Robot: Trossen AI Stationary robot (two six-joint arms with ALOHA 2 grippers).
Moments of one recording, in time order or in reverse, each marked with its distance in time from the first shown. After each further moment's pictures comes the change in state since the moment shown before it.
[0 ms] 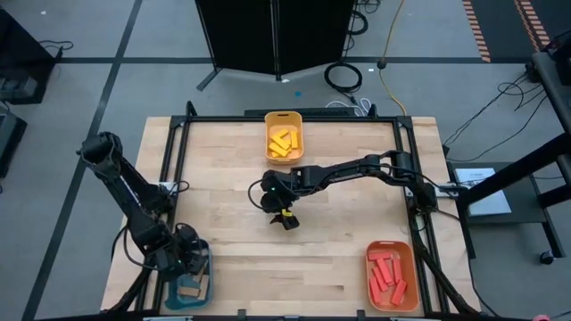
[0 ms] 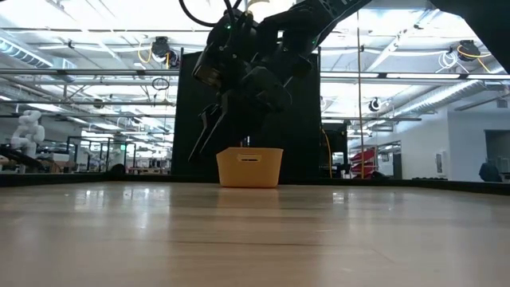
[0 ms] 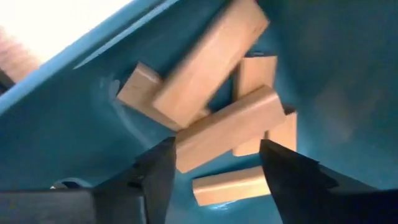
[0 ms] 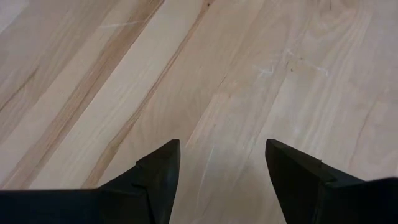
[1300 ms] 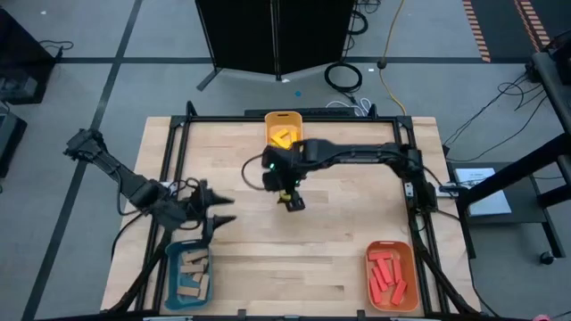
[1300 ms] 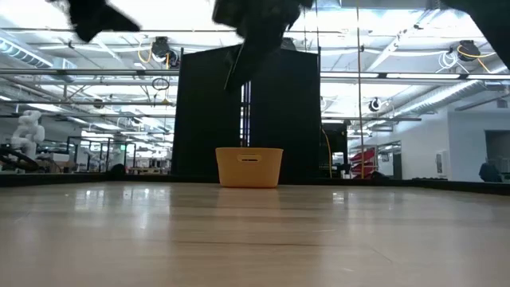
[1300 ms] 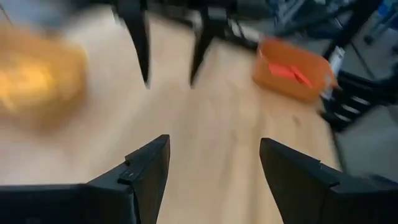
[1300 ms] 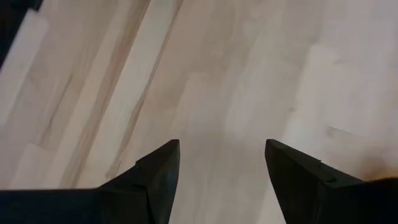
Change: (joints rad) left arm 0.367 -0.351 0.000 0.336 -0.709 1.509; right arm -0.038 -0.070 0.404 -0.652 0.109 0.045
